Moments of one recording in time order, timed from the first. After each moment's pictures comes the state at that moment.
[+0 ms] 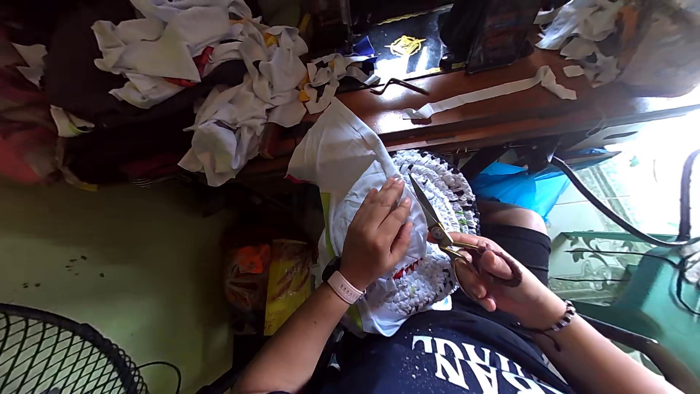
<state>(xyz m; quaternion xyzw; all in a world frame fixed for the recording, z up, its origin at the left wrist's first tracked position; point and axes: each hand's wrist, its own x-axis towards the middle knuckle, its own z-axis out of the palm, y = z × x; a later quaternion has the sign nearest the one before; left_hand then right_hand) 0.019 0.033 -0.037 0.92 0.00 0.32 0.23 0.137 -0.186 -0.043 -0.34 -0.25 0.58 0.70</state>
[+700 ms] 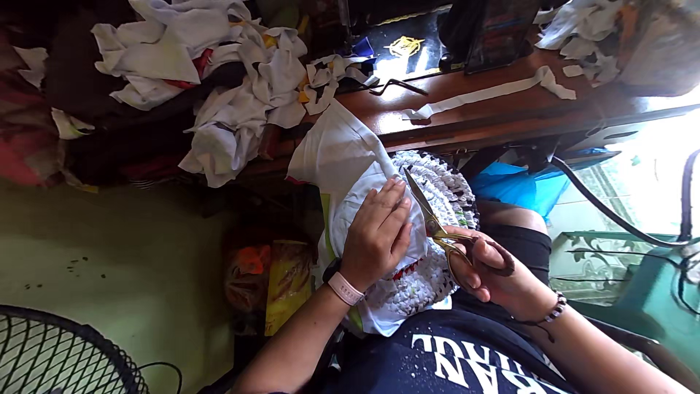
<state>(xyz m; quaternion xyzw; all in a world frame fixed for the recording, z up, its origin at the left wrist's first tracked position) 0.020 0.031 -0.036 0.92 0.00 0.32 0.23 0.140 -0.174 -0.042 -0.32 -0.23 0.58 0.71</state>
